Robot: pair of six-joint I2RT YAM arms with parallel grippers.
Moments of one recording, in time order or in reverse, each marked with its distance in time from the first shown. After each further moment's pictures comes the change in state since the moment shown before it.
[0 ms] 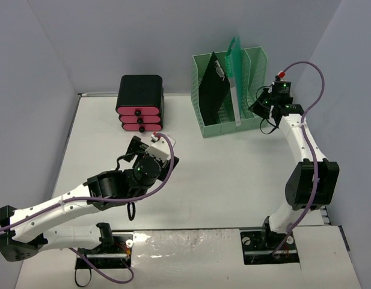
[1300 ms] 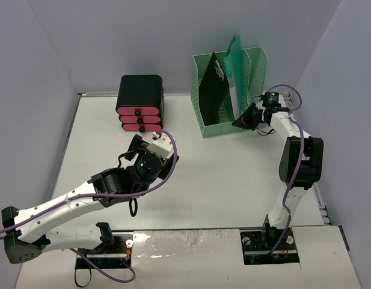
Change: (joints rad) left arm 0.069 0.022 -0.027 0.021 0.052 0.002; right arm -0.038 0.298 0.005 0.001 -0.429 0.180
